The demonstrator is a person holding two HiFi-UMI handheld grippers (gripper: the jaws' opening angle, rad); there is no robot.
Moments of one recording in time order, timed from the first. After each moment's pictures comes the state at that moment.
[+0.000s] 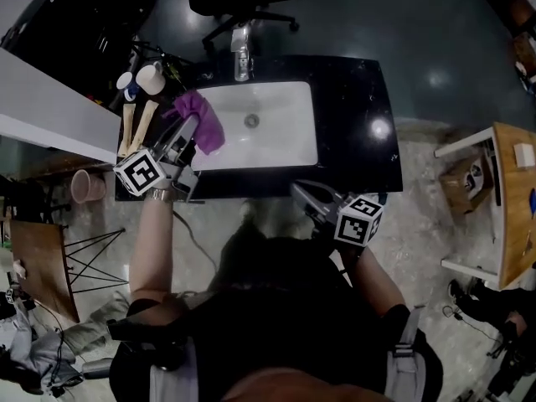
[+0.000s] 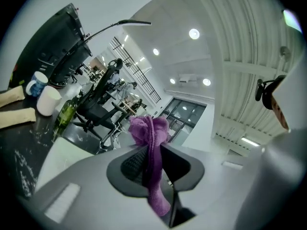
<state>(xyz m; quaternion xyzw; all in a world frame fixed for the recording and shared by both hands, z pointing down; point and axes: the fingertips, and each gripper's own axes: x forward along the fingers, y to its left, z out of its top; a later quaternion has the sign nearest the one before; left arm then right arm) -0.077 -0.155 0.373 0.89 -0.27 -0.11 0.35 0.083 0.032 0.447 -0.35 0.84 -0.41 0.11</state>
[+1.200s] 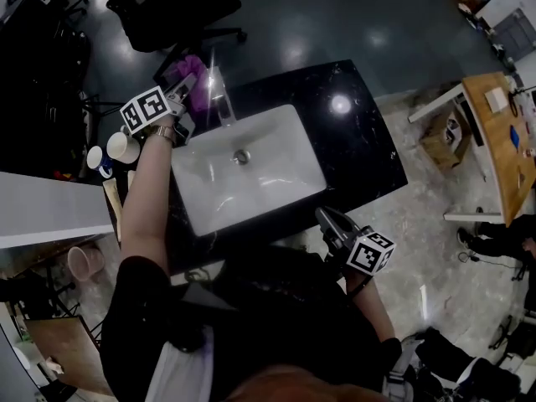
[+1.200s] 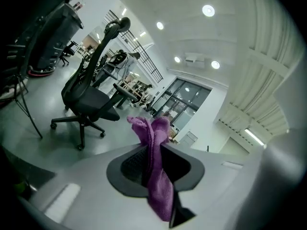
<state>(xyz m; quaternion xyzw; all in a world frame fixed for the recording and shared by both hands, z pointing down) 0.013 -0.448 0.455 0.89 -0.23 0.03 0.38 0.103 -0.002 0.488 -0.58 0.67 -0.43 0.16</state>
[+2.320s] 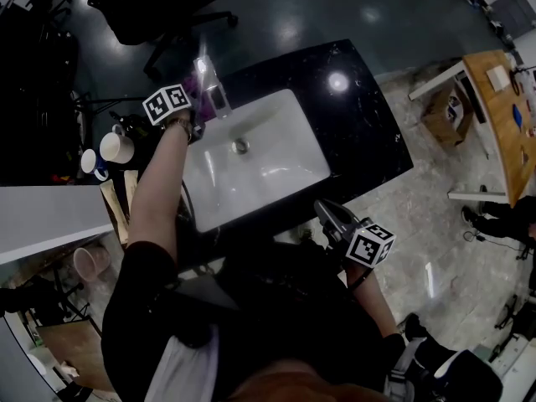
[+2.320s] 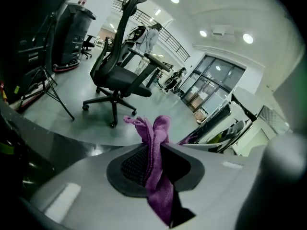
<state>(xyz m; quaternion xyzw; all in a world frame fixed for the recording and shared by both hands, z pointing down) 0.013 -0.461 0.623 0.81 -0.34 0.20 0.42 0.094 -0.005 0.513 -0.59 0.64 -0.46 0.16</state>
